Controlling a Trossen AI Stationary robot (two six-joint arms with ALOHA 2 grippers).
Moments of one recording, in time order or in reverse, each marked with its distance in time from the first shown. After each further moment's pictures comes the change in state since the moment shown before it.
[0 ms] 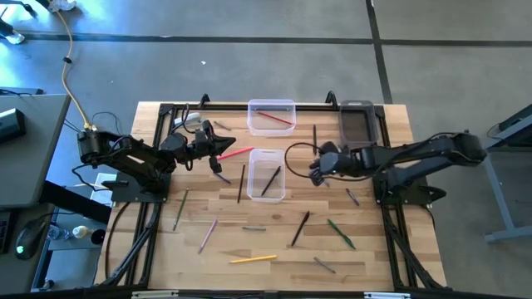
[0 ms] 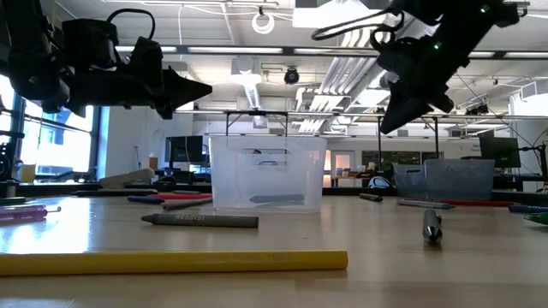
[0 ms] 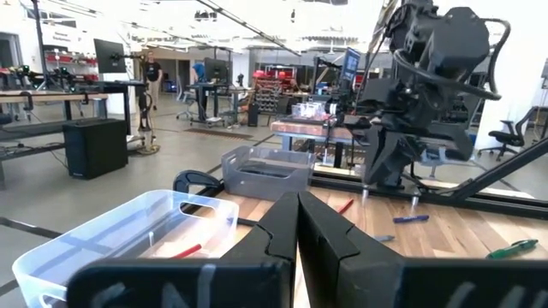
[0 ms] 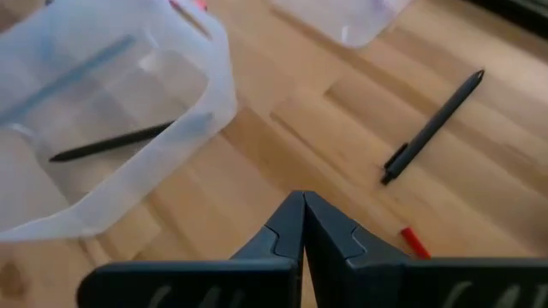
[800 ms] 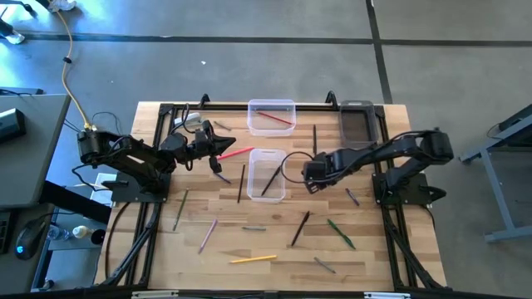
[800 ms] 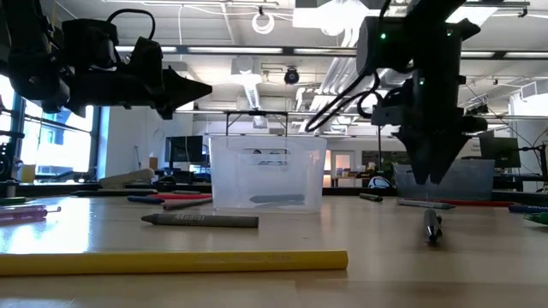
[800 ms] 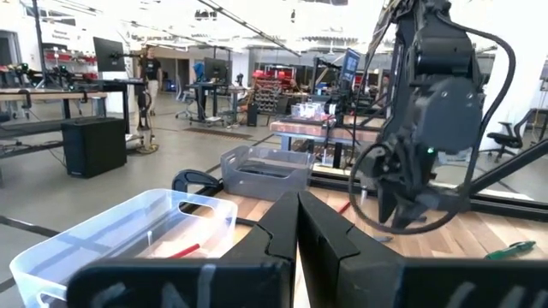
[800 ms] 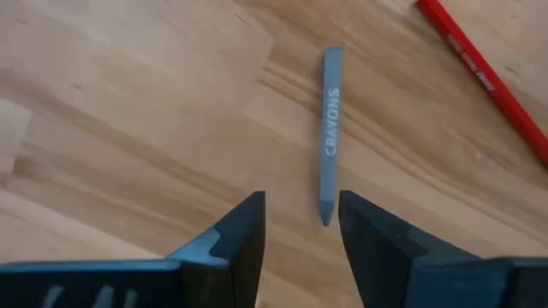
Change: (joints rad) left arm 0.000 0.000 0.000 0.000 0.000 -0.008; right arm -0.031 0.344 0.148 -0.325 -0.300 0.350
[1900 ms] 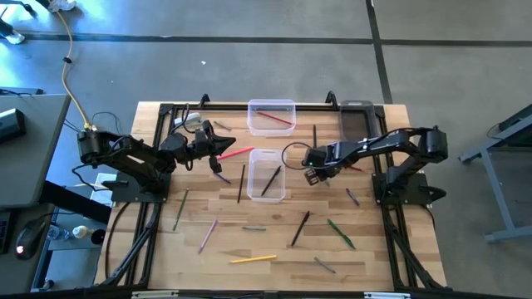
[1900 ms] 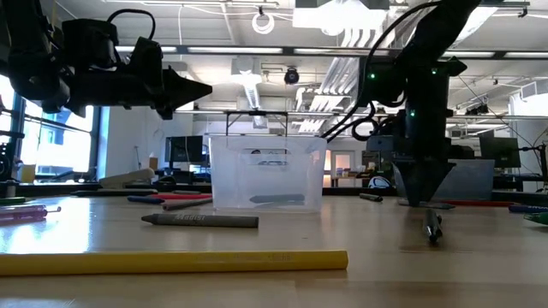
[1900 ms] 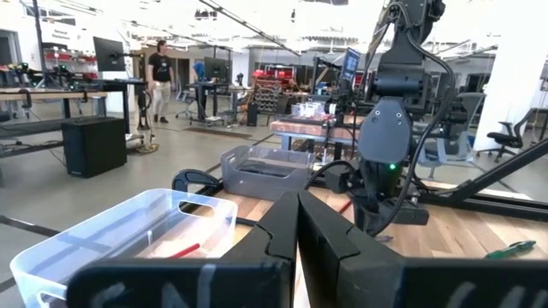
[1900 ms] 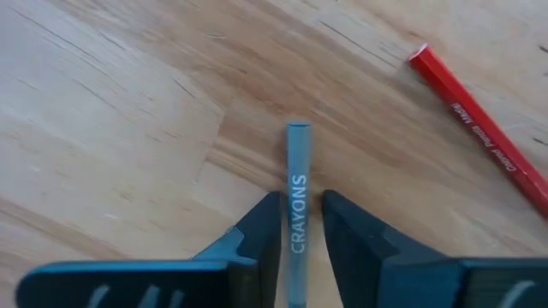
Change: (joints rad) left arm 0.000 0.000 0.000 -0.001 0.000 0.000; right arm -0.179 0.053 -0.128 0.208 -0.068 -0.169
